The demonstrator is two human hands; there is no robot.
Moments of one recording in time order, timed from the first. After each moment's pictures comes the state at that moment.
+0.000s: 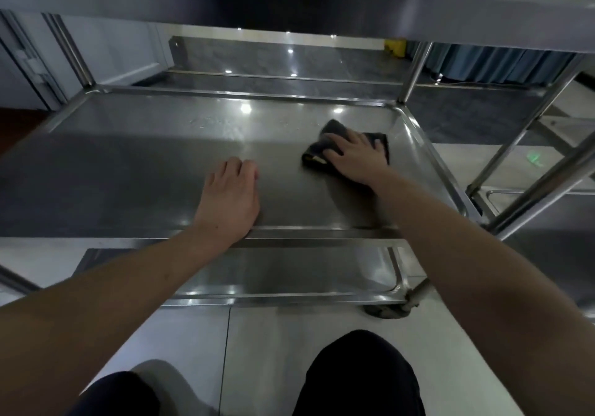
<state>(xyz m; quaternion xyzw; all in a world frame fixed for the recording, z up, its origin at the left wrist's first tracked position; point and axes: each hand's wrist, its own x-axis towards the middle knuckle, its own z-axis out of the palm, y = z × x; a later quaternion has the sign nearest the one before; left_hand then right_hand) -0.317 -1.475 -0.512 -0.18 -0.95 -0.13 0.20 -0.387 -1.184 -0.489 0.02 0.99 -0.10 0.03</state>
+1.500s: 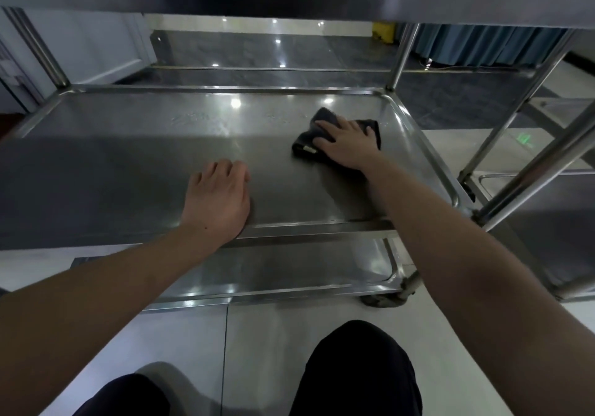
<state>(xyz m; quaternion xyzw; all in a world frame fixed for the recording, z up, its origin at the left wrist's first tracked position) -0.315 -1.474 -0.507 -0.19 -0.96 -0.08 0.19 -0.403 -1.173 -0.489 0.04 0.99 -0.11 0.03</state>
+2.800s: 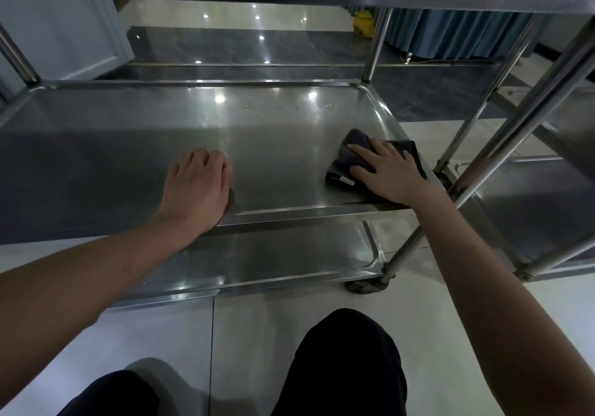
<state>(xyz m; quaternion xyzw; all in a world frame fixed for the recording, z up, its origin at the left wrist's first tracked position) -0.318 -1.470 -0.509 -0.20 -0.95 -0.05 0.22 -0.273 -1.098 -0.494 0.06 0.99 -0.08 0.03</state>
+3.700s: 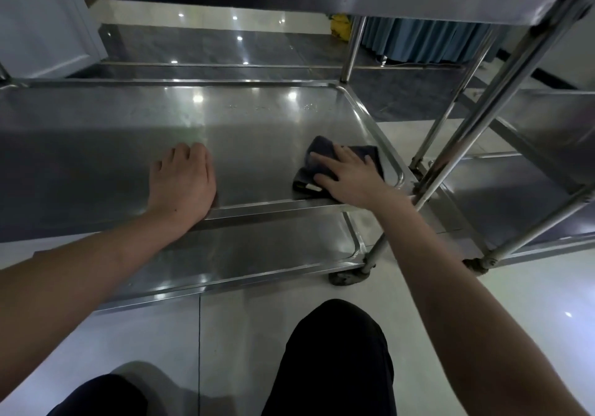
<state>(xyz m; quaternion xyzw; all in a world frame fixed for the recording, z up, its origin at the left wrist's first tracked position) -0.313 -1.466 -0.504 -0.17 -0.94 -0.08 0.28 -0.255 -1.147 -0.491 0.05 0.99 -0.09 0.04</state>
